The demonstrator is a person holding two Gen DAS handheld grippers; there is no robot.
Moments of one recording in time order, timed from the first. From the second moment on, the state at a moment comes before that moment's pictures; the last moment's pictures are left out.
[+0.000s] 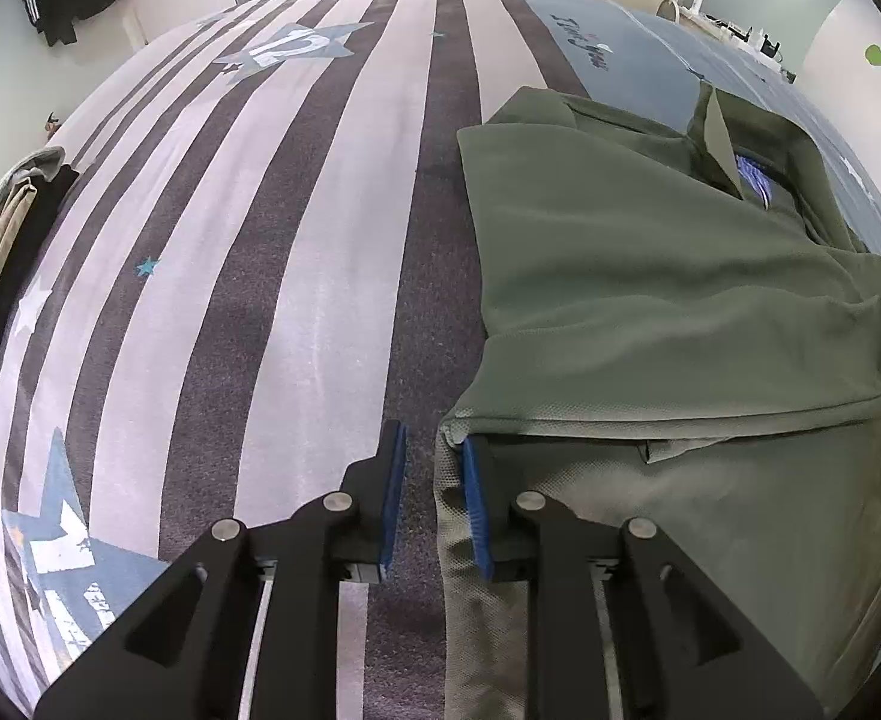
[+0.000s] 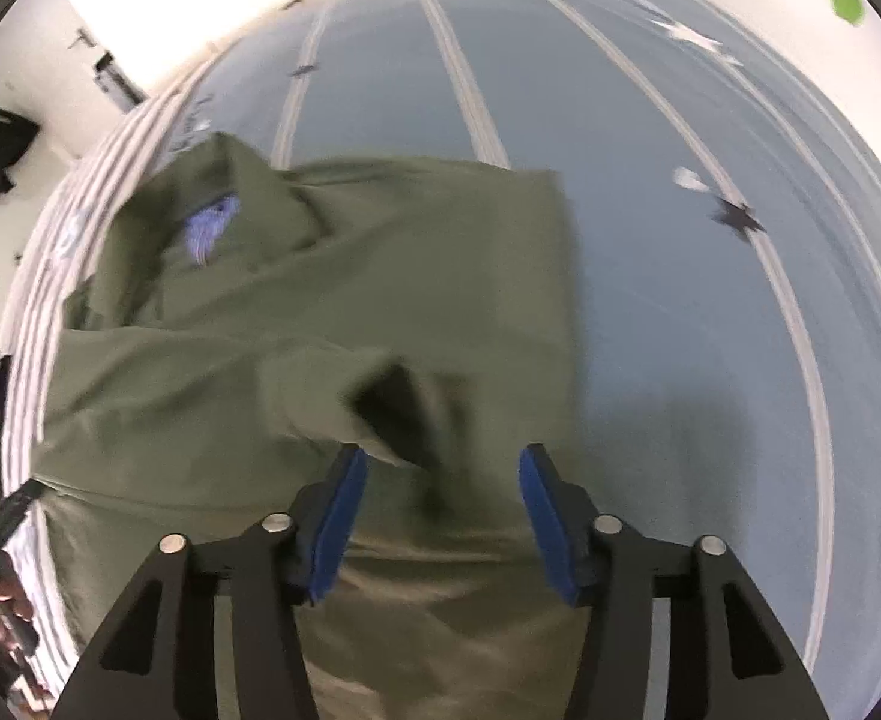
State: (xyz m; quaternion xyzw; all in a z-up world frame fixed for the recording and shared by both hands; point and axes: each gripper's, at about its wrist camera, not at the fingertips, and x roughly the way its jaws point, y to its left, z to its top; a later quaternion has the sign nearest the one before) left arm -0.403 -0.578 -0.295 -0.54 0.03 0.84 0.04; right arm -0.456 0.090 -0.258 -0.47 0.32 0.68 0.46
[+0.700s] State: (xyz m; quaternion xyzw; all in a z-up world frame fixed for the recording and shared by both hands) left arm -0.401 -0.580 -0.293 -0.54 0.01 0.84 0.03; right arm -0.464 0.079 -0.283 -0.51 0.34 0.68 0.40
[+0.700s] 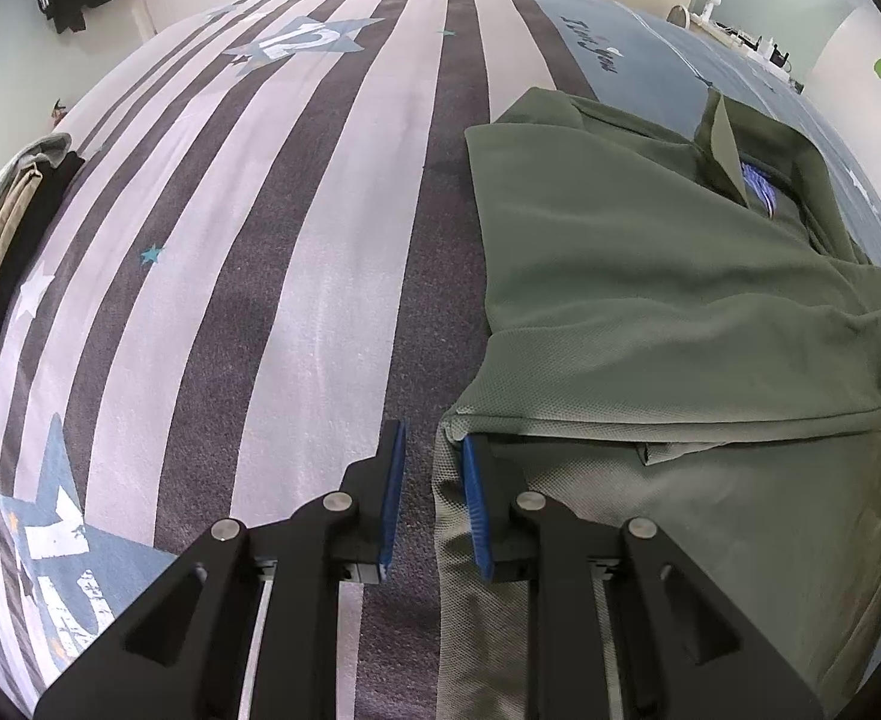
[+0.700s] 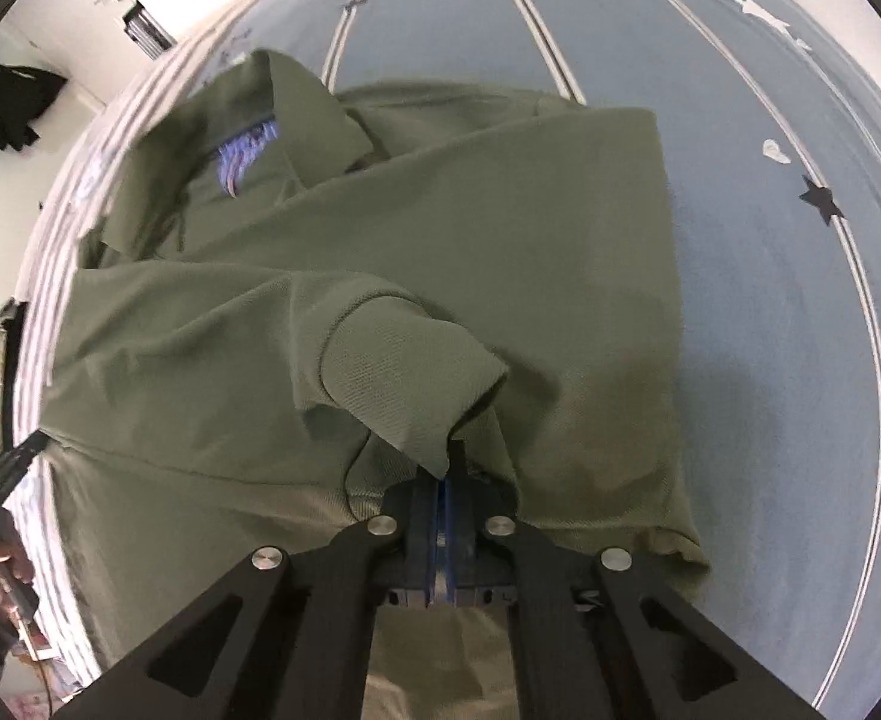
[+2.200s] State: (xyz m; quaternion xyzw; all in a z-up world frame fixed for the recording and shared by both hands) left arm -0.527 -0.585 -0.271 -0.51 -0.03 0.86 0.01; right arm -0.445 0.115 -0.279 -0.47 0.31 0.61 0.56
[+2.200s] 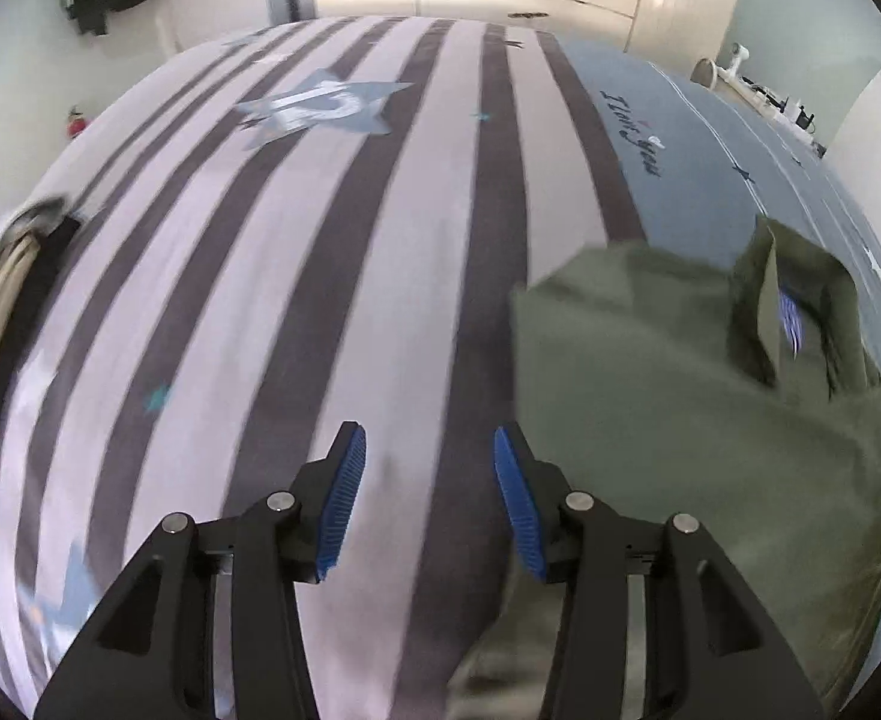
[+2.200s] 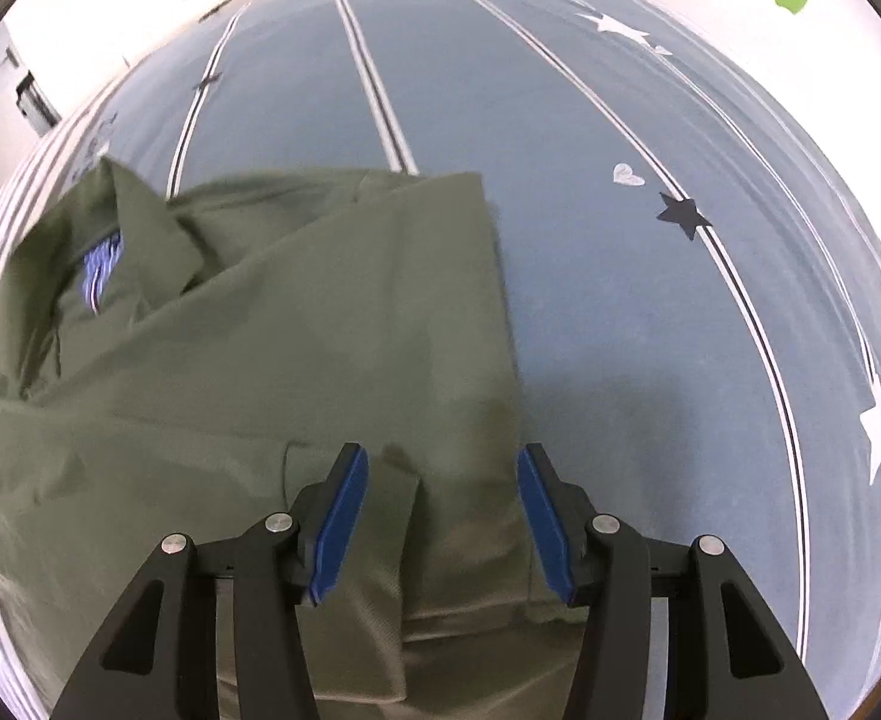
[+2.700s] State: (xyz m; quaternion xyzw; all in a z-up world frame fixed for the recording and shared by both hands) left arm -0.611 -0.559 -0.317 -0.56 0.02 0.83 0.02; right arm -0.448 0.126 -0.292 -0.47 0.32 0.65 0.51
